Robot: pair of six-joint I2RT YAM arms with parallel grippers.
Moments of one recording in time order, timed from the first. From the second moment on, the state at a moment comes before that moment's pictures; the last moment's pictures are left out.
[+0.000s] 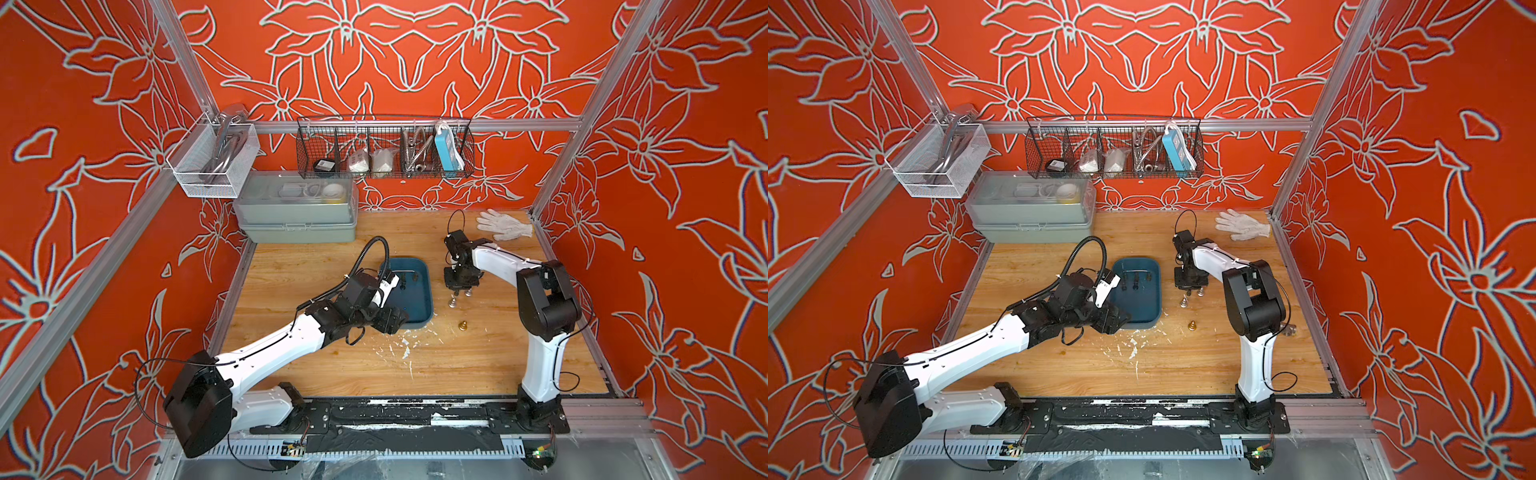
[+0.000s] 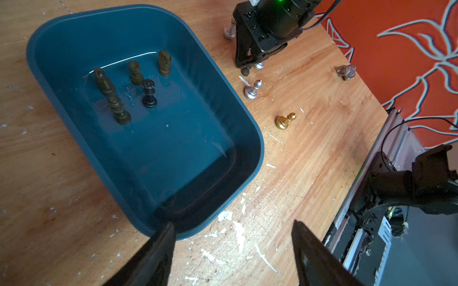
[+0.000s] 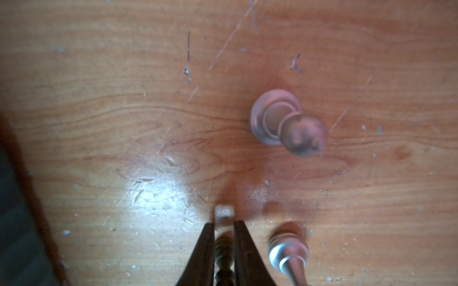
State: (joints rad) left arm -0.71 1.22 0.80 -0.30 0.21 -0.32; right arm 0.37 1.99 1.40 -0.83 0.06 0.31
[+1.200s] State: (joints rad) left arm -0.71 1.22 0.80 -0.32 0.20 -0.32; right arm 0.37 1.98 1.39 -0.81 0.06 0.31
